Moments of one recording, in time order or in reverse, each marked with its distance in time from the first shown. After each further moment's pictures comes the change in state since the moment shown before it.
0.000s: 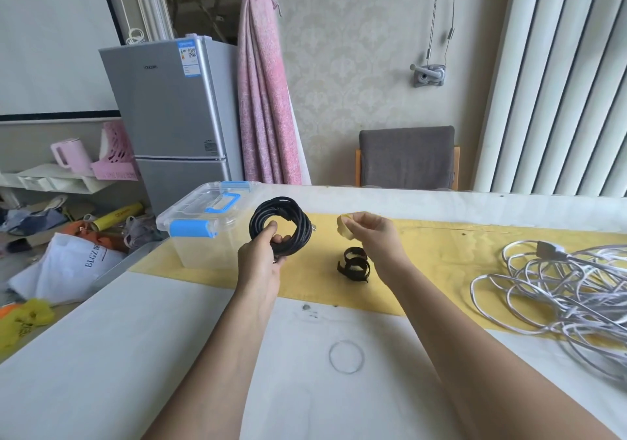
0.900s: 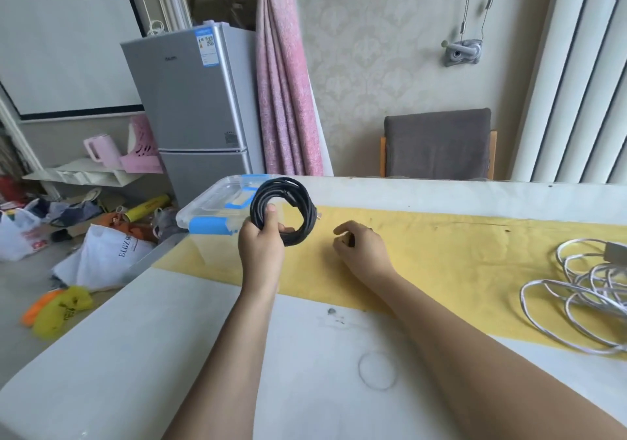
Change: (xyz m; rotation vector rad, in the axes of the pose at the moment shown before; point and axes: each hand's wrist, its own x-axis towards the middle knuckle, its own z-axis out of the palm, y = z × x) left_hand 0.023 0.009 -0.017 0.462 0.110 0.423; right_hand 0.032 0.058 0.046 -0.737 -0.083 -0.200
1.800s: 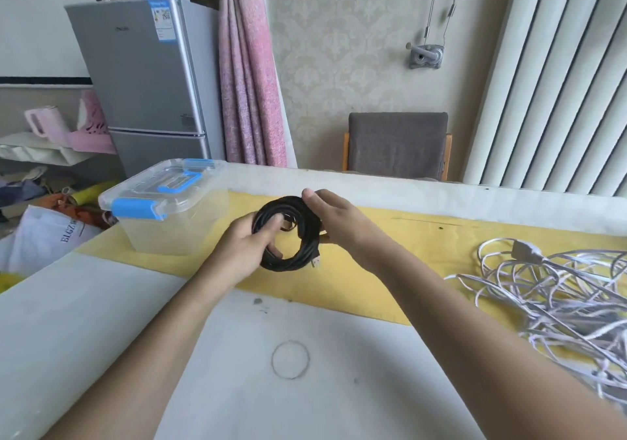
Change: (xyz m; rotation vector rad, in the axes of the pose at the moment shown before) left_hand -0.045 0.012 0.031 0.281 -0.510 0.117; right_hand -0.036 -0.035 -0.109 0.484 -0.281 0.103
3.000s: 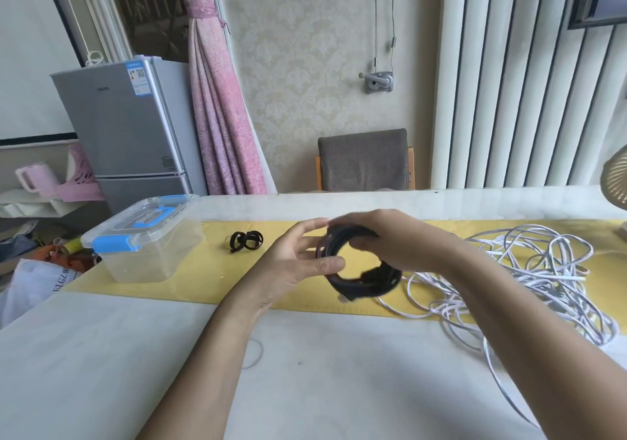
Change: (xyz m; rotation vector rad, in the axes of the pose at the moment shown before) left_hand -0.052 0.080 0.072 -0.335 -0.545 0.053; right_hand -0.112 -0.019 -0.117 -0.806 -0.026 -0.198
